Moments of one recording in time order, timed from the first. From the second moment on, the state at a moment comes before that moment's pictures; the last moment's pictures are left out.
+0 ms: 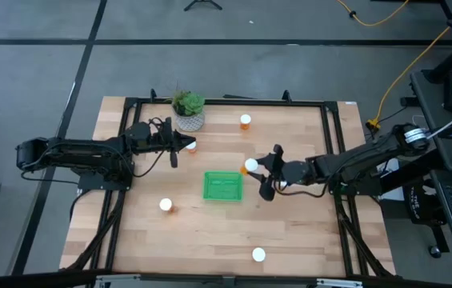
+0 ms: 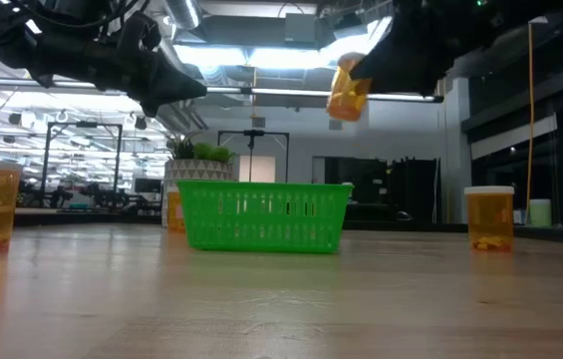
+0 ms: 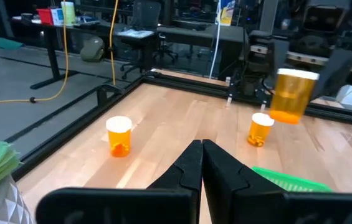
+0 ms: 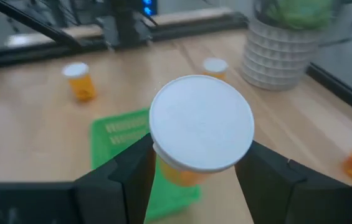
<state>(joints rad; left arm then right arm) 0.31 0.89 0.30 0.47 0.05 -0.12 0.27 1.29 0.70 0.15 0.51 0.28</state>
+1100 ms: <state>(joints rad) 0.31 0.89 0.30 0.47 0.05 -0.13 0.24 1.64 0.92 0.05 0.39 0.18</state>
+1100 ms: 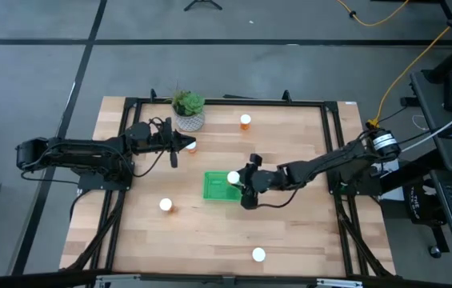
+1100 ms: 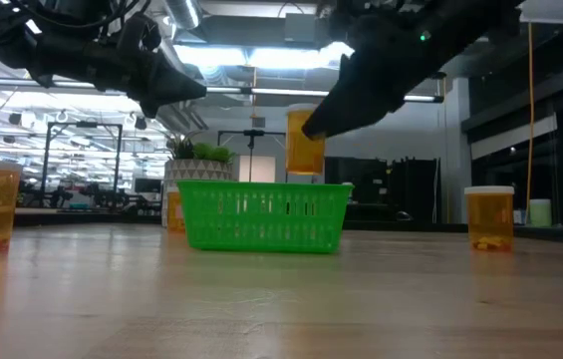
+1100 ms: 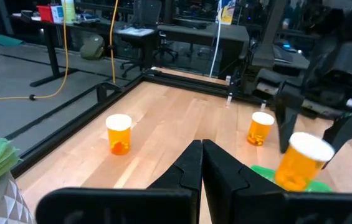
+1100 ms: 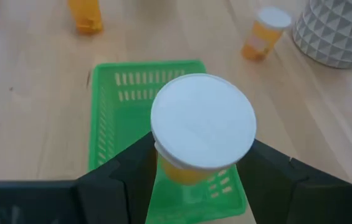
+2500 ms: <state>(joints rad) 0.31 0.89 0.30 0.47 0.05 -0.14 0.22 1.70 0.80 0.21 0.39 0.26</state>
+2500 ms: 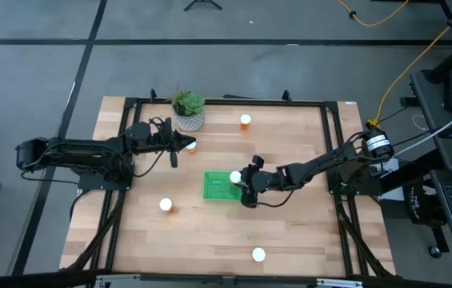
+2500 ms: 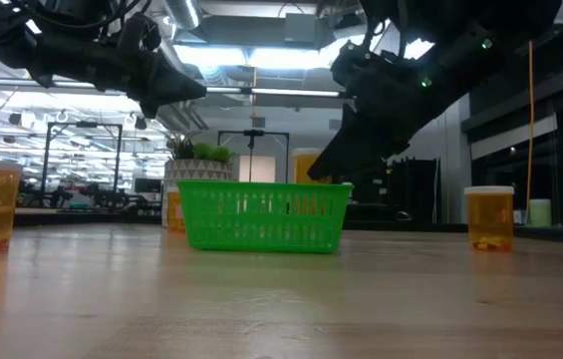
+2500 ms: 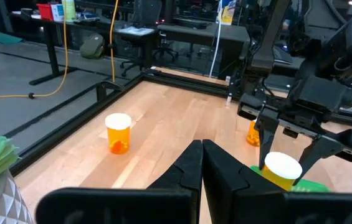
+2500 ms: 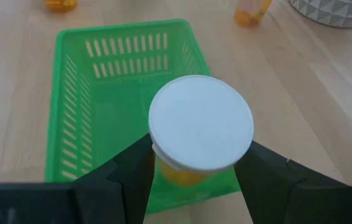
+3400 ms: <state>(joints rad) 0.31 0.89 0.30 0.47 0.05 -0.14 0.22 1.74 0.79 0.26 0.39 0.24</state>
